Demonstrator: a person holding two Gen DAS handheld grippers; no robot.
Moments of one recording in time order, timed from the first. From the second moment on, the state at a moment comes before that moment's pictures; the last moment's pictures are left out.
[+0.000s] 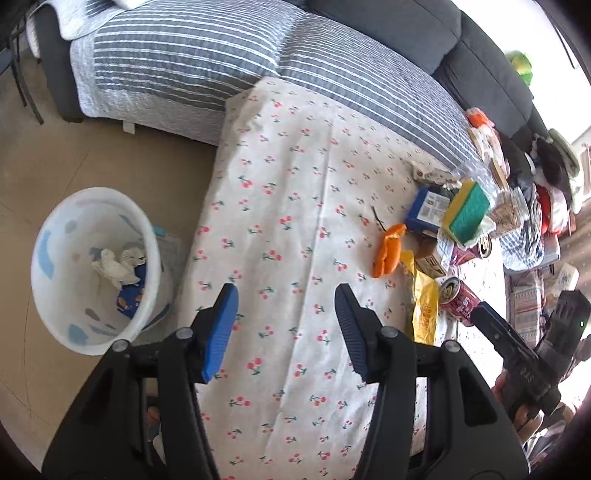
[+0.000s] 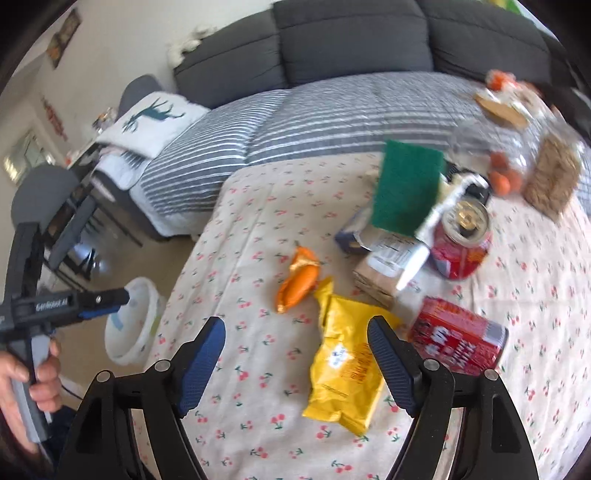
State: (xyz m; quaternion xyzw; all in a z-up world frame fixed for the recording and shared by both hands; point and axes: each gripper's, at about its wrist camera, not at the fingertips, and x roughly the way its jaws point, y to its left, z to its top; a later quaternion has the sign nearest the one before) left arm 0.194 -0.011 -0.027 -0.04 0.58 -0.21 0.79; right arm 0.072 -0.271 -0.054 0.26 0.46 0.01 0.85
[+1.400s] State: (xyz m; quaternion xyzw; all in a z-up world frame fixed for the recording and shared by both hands) left arm 0.133 -0.137 -0.049 0.03 0.58 -0.32 0.75; right arm 0.095 -0.383 -0.051 0.27 0.40 -0.09 0.87
